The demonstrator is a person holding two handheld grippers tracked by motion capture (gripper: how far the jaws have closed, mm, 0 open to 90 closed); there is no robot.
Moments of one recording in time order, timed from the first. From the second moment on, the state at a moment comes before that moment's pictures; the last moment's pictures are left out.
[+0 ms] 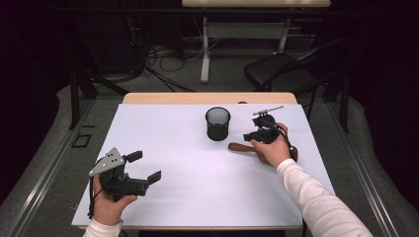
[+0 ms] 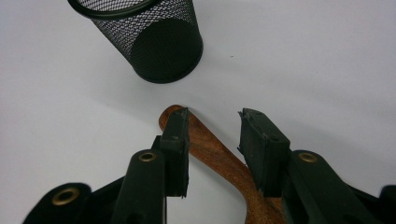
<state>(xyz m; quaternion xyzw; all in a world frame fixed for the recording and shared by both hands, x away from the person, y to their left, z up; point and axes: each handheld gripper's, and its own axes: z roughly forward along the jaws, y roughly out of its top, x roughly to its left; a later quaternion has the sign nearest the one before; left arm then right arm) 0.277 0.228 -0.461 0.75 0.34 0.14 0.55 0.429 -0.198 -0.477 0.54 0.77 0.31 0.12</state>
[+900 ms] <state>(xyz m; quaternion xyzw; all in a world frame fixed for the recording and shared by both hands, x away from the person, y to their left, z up) 0.278 0.228 -0.462 0.75 0.34 0.14 0.55 0.448 -0.200 -0.498 0.59 0.75 0.27 0.13</state>
